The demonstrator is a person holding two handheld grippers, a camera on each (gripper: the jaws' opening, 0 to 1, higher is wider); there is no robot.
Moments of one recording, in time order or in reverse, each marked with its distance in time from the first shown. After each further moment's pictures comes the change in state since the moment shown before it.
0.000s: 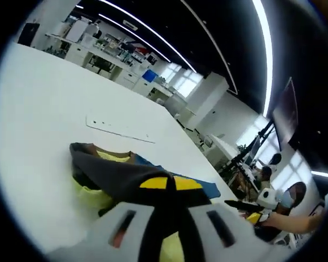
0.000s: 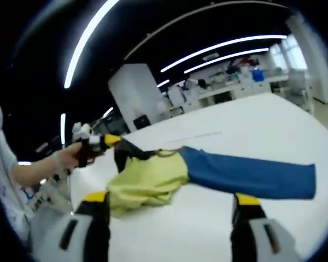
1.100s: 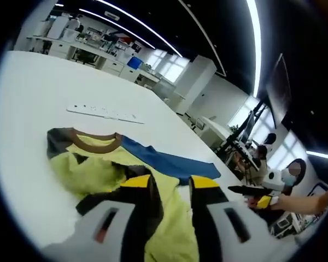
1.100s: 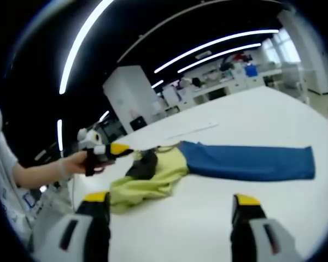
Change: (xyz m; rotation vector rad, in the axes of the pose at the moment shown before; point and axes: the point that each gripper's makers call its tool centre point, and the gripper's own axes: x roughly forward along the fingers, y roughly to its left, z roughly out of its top) left arm 0.011 -0.009 -0.043 0.101 0.086 -0.057; right arm -0.009 0.002 -0.018 0.056 -0.007 -0.017
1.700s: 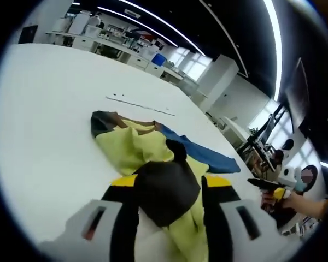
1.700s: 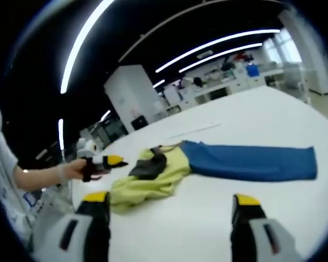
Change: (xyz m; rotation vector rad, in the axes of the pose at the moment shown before) left arm -0.040 0.072 -0.028 -0.100 0.028 0.192; right arm 0.001 0.000 -0.002 -0.005 0.006 0.005
